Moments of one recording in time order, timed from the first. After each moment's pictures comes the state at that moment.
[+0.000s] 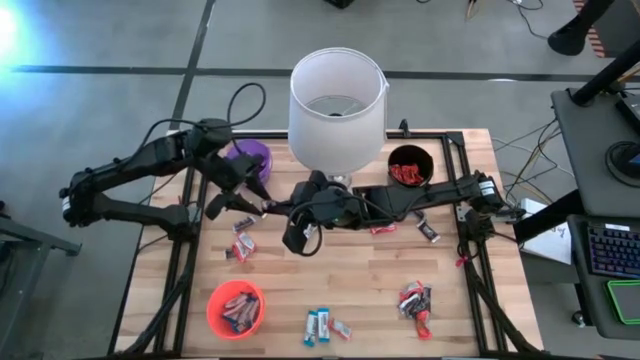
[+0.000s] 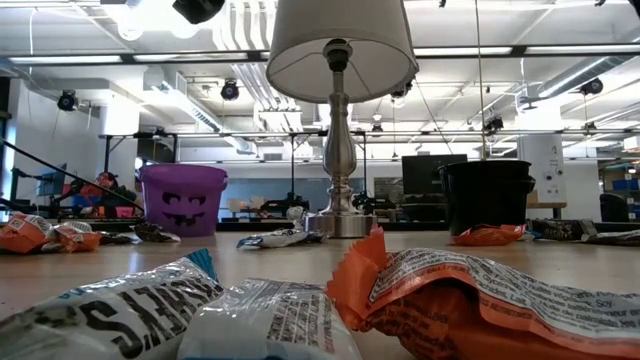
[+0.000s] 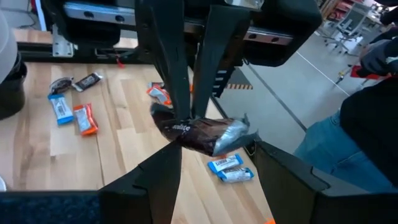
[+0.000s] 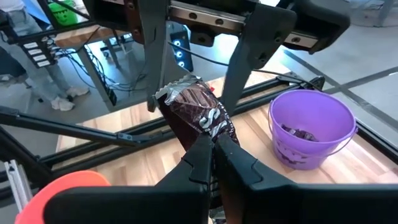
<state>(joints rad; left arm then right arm) 0.33 1.03 1.15 -0.67 0.82 0.12 0.17 1.94 1.94 -0.38 0.39 0.33</state>
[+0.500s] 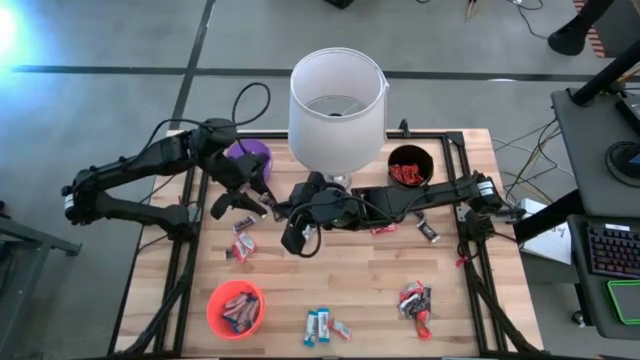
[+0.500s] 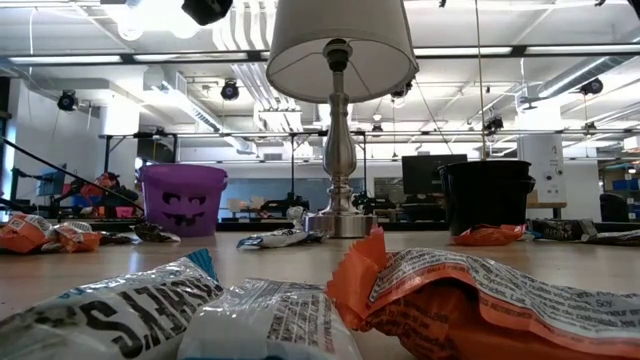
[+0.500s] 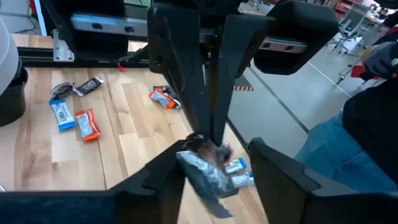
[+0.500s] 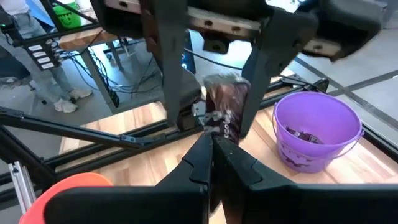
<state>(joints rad) 0.32 1.07 1.15 -0.63 0.82 0.12 0.17 1.94 1.94 -0.36 0.39 0.31</state>
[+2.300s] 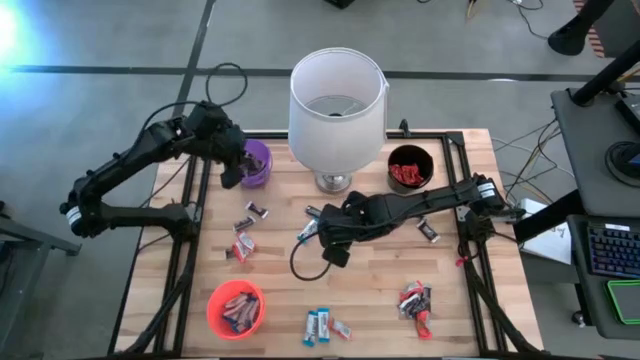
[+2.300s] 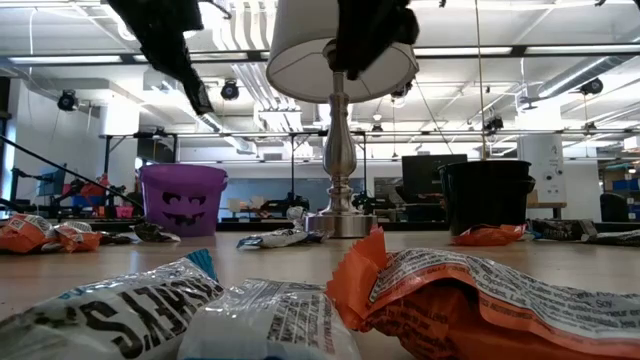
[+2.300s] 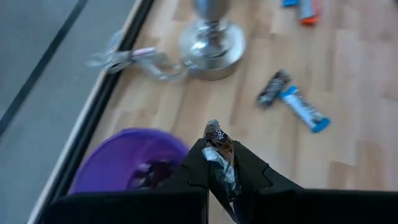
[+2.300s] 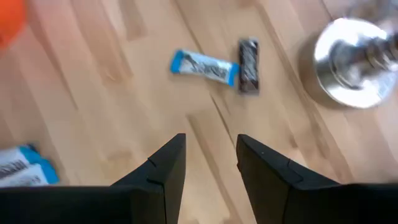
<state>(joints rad) 0.67 1.05 1.15 -0.97 0.22 0.34 0.21 1.94 1.89 -1.17 0.26 0.56</state>
